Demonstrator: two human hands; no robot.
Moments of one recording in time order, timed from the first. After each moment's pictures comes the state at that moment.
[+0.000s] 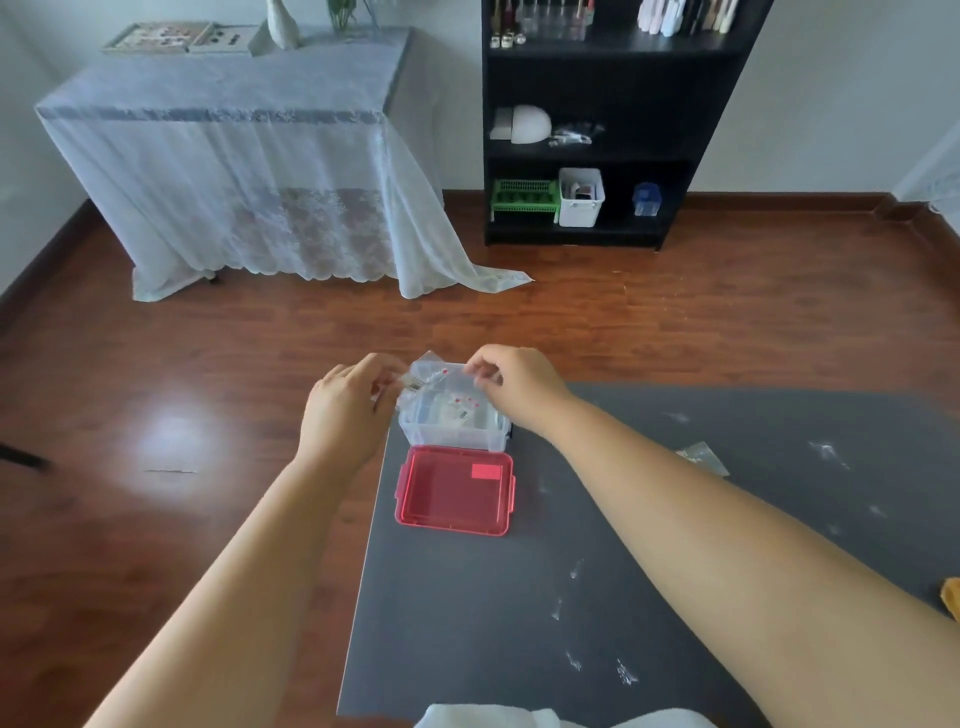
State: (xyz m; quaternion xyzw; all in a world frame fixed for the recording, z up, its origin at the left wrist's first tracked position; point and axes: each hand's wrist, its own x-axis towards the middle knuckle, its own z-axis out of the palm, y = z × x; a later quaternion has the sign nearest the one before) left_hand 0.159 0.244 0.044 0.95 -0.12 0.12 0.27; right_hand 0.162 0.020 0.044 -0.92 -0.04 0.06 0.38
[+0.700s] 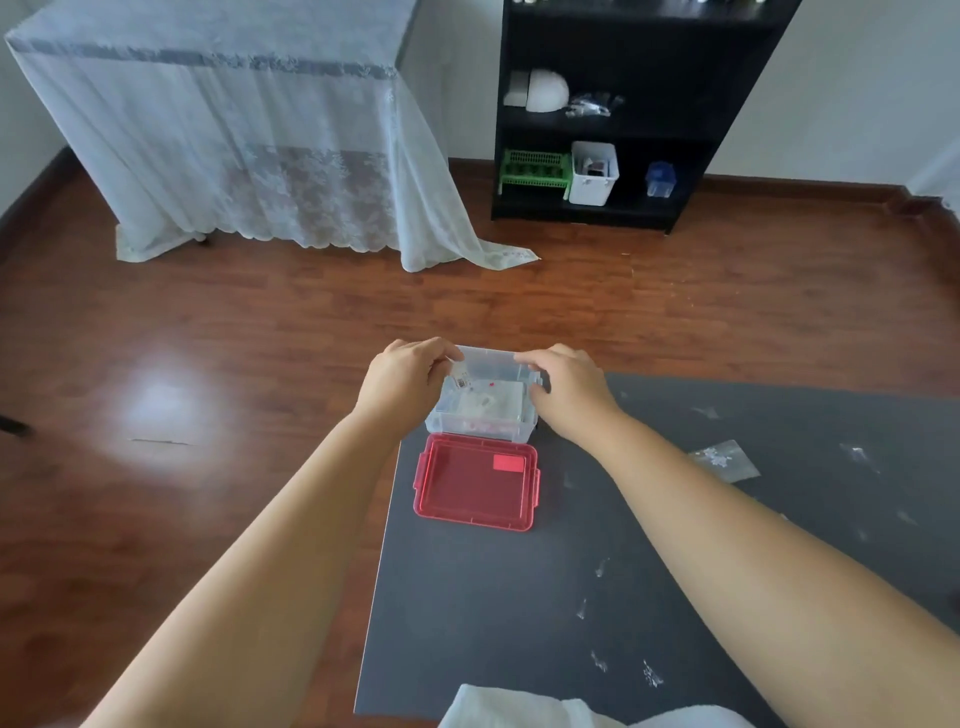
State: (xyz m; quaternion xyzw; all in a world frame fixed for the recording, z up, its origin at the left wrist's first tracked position) left_hand 0.203 0.228 0.011 0.95 -0.15 -0.01 0.29; right_hand 0.161 0.014 0.008 -0.95 0.03 0.05 0.29
